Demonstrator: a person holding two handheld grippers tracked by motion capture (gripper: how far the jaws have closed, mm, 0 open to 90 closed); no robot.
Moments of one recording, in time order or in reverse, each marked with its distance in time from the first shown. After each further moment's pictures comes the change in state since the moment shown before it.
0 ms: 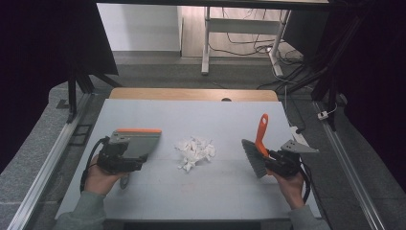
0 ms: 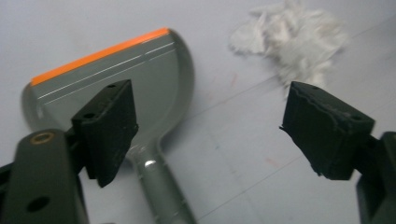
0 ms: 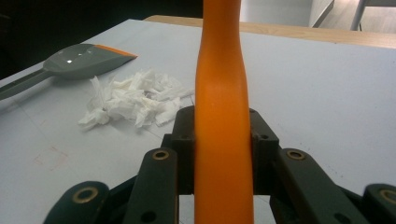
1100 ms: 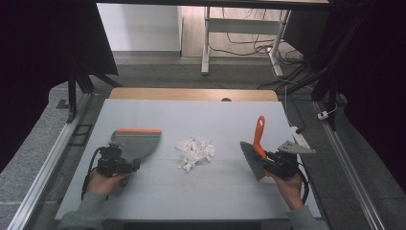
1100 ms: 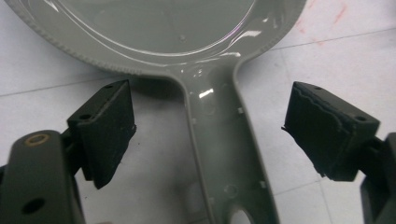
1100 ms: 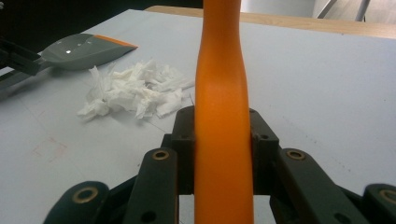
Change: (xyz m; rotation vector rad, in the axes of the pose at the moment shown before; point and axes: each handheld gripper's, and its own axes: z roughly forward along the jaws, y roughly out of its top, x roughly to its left) left arm 0.041 -0.041 0.061 0.231 0.015 -0.292; right arm 0.002 -0.004 0.005 0.029 0.006 -0.008
